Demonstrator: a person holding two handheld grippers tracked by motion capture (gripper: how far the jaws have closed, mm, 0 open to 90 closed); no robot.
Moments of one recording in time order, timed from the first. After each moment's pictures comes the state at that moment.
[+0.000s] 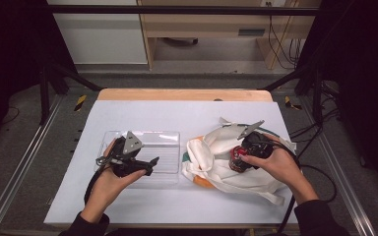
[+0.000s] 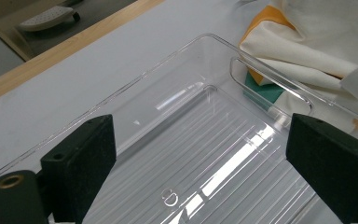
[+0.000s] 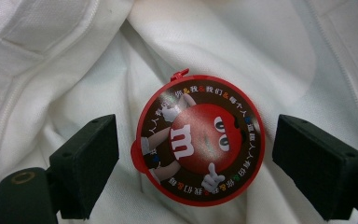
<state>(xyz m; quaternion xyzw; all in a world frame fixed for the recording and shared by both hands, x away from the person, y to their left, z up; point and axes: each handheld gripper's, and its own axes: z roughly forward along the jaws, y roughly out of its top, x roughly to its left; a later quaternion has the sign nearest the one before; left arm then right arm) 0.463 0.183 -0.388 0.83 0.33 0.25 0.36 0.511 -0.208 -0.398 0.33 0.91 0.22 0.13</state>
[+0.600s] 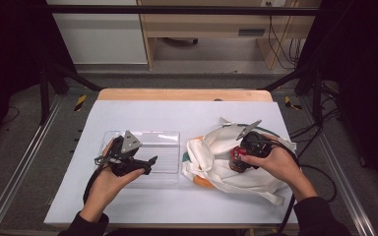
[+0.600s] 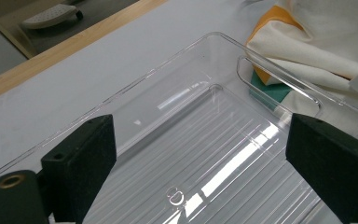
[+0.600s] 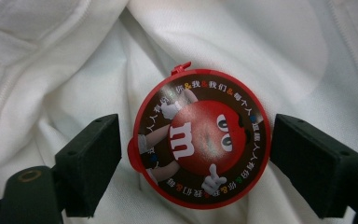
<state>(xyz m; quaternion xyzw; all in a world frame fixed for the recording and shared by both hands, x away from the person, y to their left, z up) 0.466 0.188 -0.389 0.83 0.34 0.25 0.37 0.516 -0.207 -0.401 0.32 0.92 0.20 0.12</state>
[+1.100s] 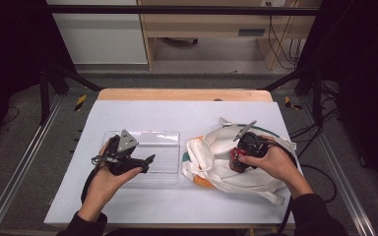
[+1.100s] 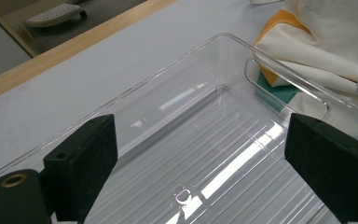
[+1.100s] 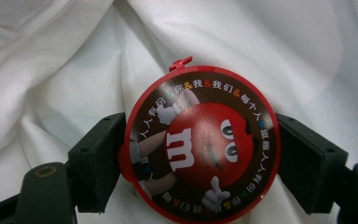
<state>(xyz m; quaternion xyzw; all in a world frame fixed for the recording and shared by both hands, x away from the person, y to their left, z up) 0.467 0.195 -0.388 0.82 0.35 0.26 0.37 0.523 -0.201 -0.410 0.31 0.93 0.18 0.12</state>
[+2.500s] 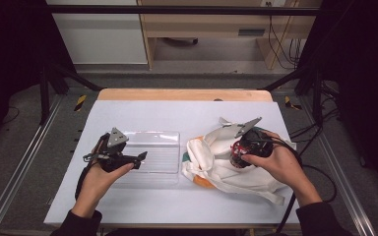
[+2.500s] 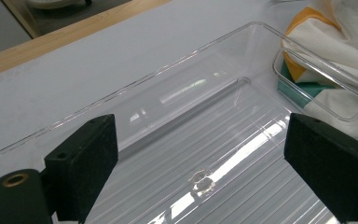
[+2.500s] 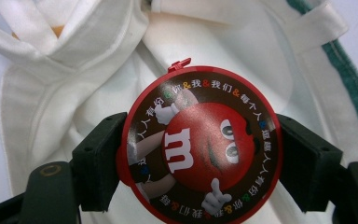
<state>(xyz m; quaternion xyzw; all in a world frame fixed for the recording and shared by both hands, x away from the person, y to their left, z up) 0.479 0.220 -0.396 0.81 0.39 0.24 0.38 0.501 -0.196 -0.369 0.30 0.92 0.20 0.16</state>
